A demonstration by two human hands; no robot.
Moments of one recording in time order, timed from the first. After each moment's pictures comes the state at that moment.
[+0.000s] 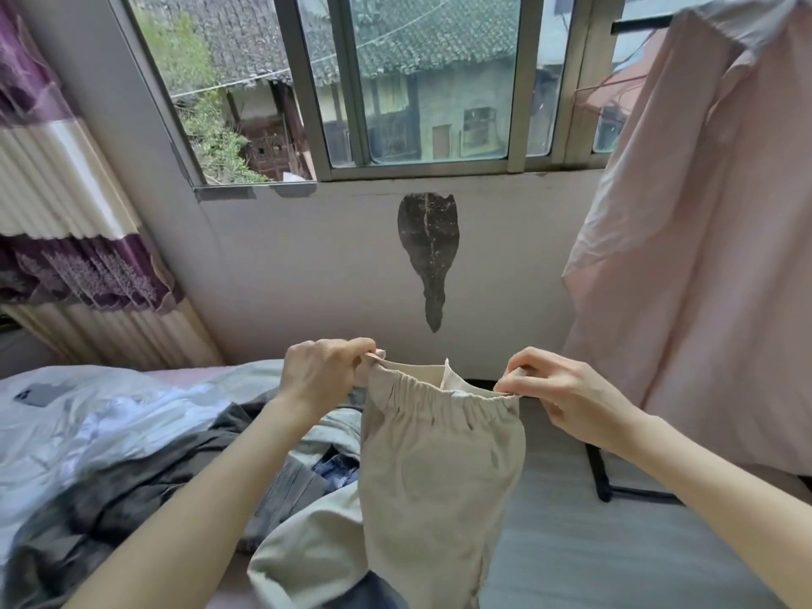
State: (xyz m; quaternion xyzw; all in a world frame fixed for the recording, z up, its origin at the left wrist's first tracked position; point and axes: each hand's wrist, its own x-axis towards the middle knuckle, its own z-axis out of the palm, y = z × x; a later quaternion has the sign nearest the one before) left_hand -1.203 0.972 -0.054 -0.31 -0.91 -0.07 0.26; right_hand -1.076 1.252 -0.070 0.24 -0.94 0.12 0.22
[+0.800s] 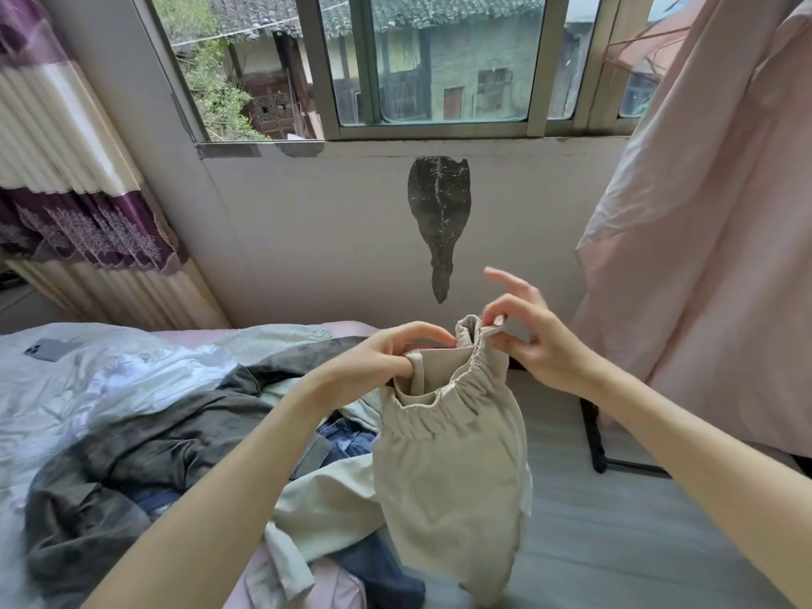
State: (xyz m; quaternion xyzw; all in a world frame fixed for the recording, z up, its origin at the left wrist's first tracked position) left_hand -1.180 0.990 -0.063 -0.33 -0.68 -0.55 -0.36; right_hand -1.106 1.212 -0.056 0.13 -0.88 0.44 0.13
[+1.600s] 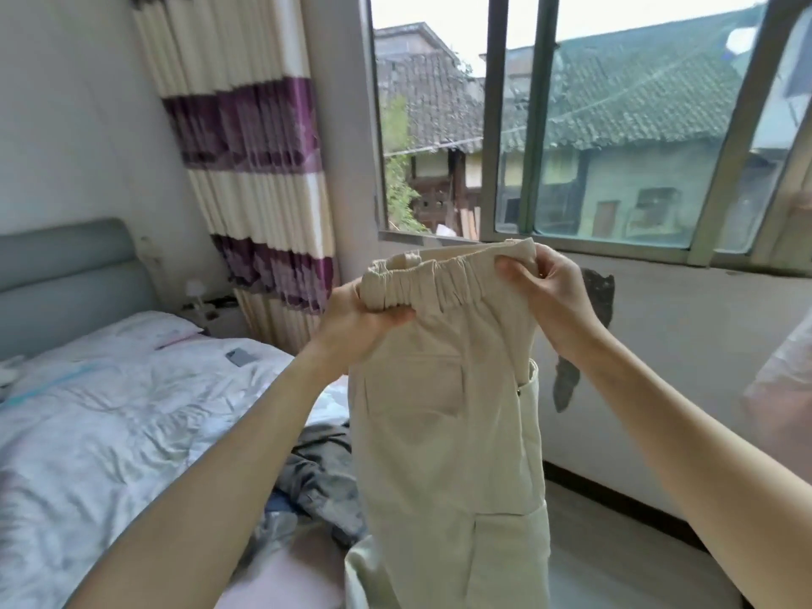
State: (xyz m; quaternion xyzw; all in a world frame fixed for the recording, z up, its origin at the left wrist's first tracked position) left_hand -1.146 0.865 0.068 -0.13 -0.74 -0.63 0.18; right_hand -1.163 1.086 0.087 0.19 -0.70 0.65 0.20
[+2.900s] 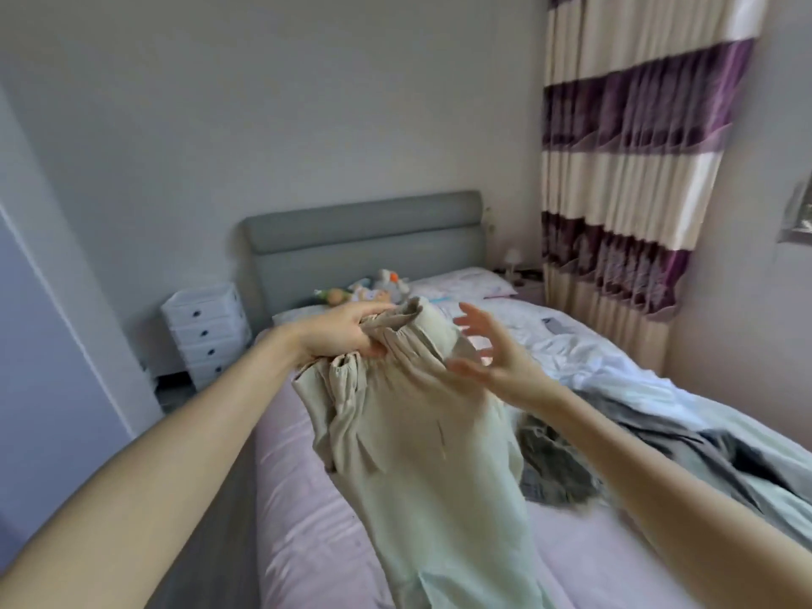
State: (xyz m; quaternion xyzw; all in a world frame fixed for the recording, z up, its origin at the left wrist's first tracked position) left_hand -0.724 0.438 0.097 0.20 -0.92 -0.33 0.08; right_hand -0.876 0.603 0.033 0.52 -0.66 0.53 -0.12
